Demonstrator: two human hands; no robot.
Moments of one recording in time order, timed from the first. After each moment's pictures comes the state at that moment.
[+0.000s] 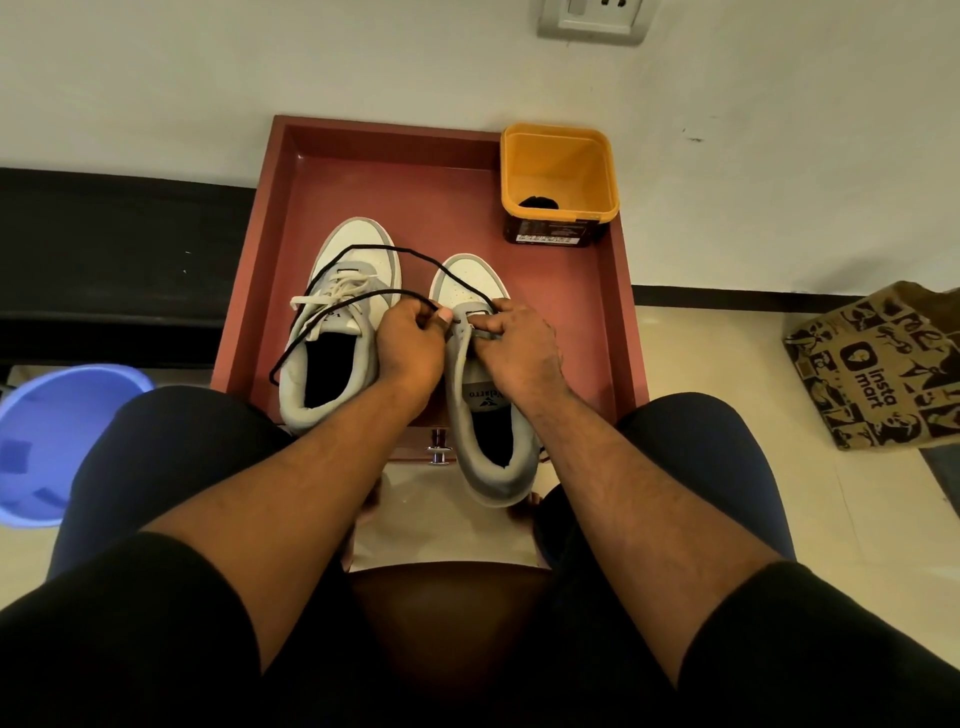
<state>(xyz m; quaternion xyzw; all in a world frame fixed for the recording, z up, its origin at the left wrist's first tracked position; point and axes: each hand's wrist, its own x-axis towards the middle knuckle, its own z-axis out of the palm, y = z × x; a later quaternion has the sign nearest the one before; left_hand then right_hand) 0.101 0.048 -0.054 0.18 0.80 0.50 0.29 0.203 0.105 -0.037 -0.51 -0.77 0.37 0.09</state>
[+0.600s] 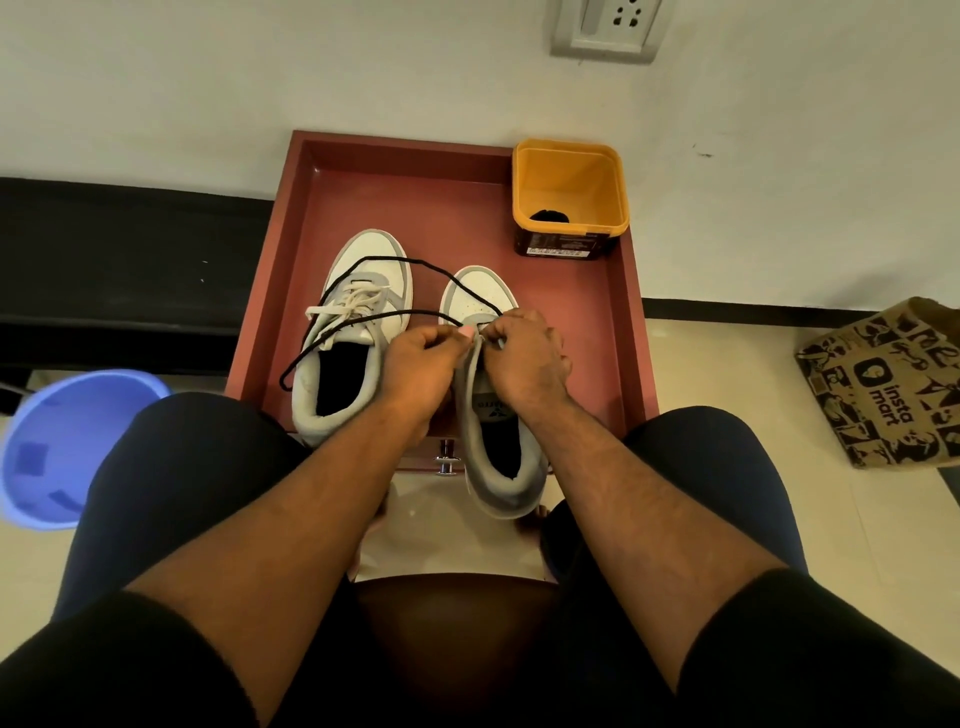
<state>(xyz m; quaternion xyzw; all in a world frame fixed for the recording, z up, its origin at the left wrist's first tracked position) 0.113 0.020 -0.016 0.13 0.72 0.52 0.44 0.201 0.094 -0.016 -0.53 -0.77 0.34 0.08</state>
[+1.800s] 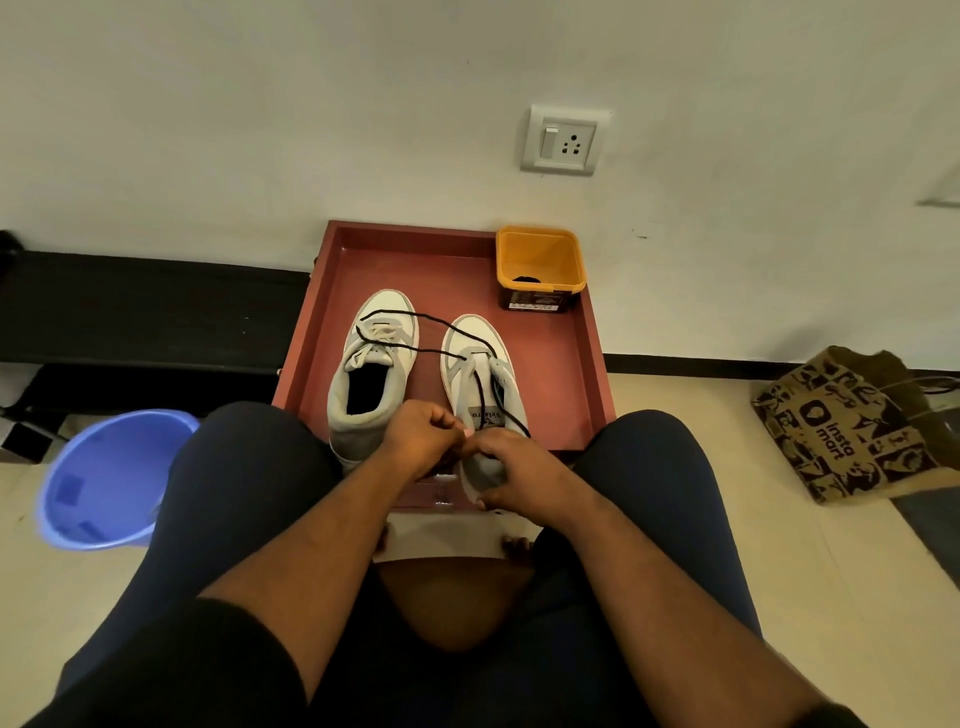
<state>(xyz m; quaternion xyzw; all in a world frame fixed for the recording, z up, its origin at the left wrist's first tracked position) 0.137 -0.049 0.000 0.22 0.73 0.43 0.47 0.289 0.007 0.023 -0.28 -0.88 0.38 -0.04</state>
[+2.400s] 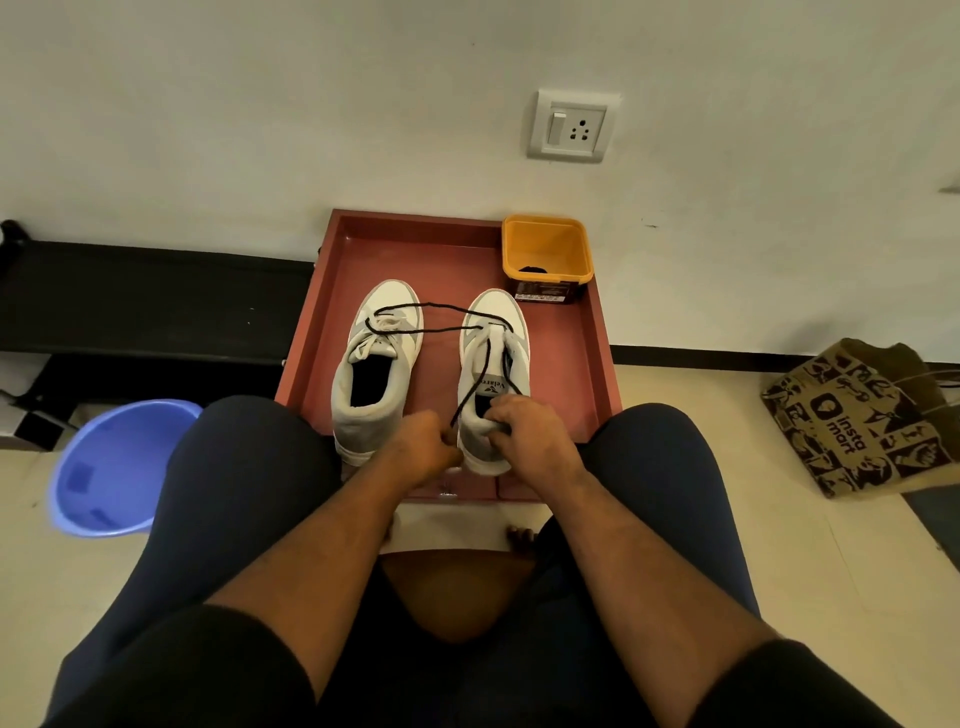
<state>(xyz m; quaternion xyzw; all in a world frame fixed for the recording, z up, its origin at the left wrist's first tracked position) 0.130 -0.057 -0.012 0.44 0.80 0.18 0.38 0.270 0.024 0.013 -0.35 -0.89 0.28 0.05</state>
